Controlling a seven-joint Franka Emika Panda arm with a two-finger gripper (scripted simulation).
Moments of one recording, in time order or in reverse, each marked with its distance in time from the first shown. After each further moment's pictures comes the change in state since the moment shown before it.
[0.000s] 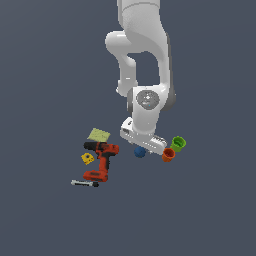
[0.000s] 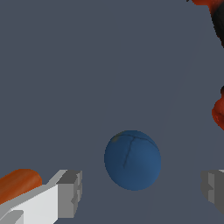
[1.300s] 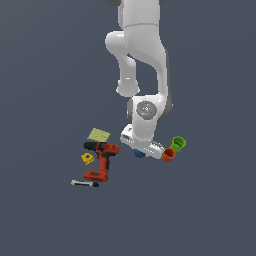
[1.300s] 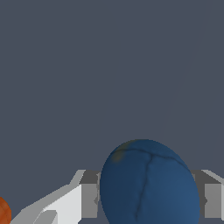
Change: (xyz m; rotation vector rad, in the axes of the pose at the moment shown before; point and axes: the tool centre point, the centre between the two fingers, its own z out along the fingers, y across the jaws) arm -0.001 0.000 0.044 0.000 0.001 0.002
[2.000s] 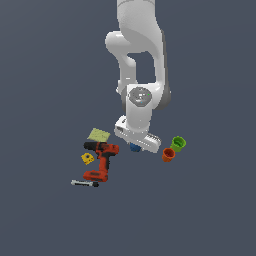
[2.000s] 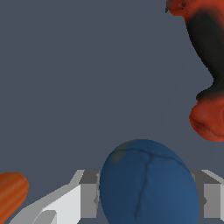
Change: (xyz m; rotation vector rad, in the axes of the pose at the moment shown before) arm 0.008 0.023 -0.051 0.000 -0.001 0.000
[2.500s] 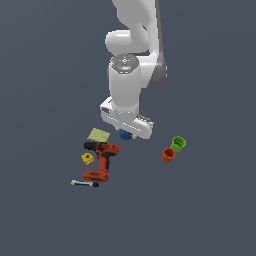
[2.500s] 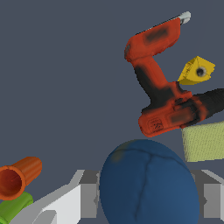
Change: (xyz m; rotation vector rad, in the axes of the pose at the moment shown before) arm 0.017 0.041 -0.094 0.001 0.000 0.001
